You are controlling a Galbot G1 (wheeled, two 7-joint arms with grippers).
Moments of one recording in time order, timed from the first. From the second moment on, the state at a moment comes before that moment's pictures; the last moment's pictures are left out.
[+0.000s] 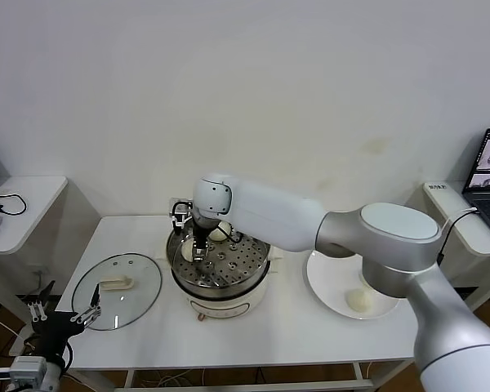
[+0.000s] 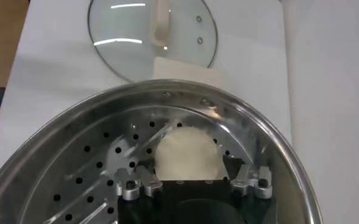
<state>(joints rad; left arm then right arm) 1.74 -1.21 -0.88 -2.19 -0.16 0.15 -0.06 0.34 1.55 -1.11 0.97 0.42 -0.66 -0.81</state>
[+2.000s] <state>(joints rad) 1.79 -1.24 -0.83 -2.21 -0.11 0.15 -0.06 -0.05 0.48 -0.76 1.53 -0.17 -0.27 -1.16</state>
